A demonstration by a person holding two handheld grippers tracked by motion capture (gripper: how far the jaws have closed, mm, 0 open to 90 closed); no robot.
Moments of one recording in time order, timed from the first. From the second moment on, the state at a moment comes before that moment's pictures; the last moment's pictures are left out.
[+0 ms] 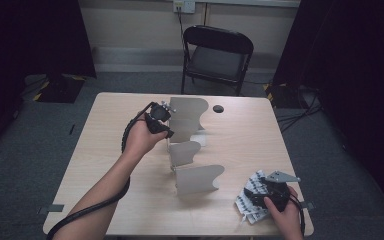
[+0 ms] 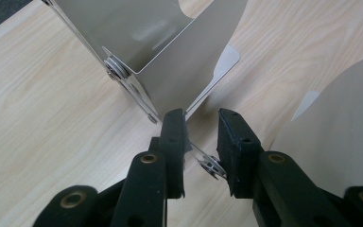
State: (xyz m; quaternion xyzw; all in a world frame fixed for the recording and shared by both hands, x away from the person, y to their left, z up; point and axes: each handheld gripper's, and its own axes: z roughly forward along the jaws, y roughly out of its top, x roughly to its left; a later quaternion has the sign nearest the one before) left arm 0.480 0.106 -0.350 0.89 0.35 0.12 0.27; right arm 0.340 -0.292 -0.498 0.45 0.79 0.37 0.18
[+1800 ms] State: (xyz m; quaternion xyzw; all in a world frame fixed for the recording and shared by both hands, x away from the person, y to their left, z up) left arm 0.493 0.104 -0.358 0.87 0.40 0.13 0.27; right arm 0.340 -0.292 -0.498 0.45 0.79 0.38 0.18
